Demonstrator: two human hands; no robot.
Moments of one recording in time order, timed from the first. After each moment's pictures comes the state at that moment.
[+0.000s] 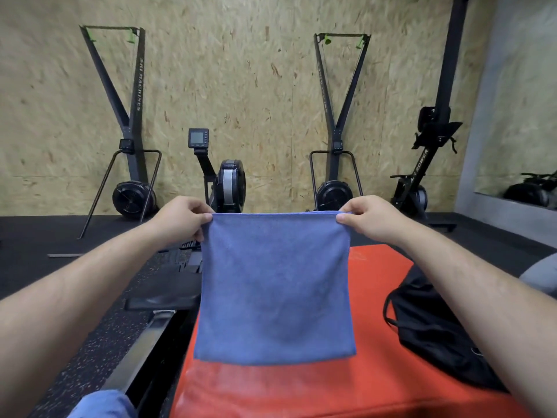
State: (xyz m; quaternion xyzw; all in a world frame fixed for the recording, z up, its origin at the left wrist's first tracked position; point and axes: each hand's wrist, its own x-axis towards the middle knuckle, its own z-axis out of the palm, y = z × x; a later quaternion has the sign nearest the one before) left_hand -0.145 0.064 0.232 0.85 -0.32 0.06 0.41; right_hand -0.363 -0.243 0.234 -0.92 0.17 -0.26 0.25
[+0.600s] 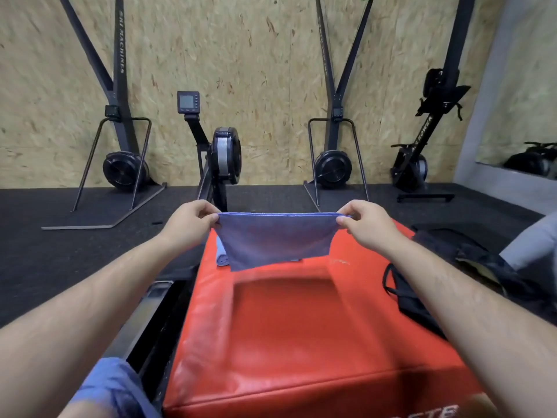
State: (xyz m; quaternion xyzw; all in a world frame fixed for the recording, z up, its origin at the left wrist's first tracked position) left_hand -0.116 0.031 0.145 0.83 -0.32 0.05 0.45; right_hand -0.331 -0.259 0.144 -0.88 0.22 -0.30 0.28
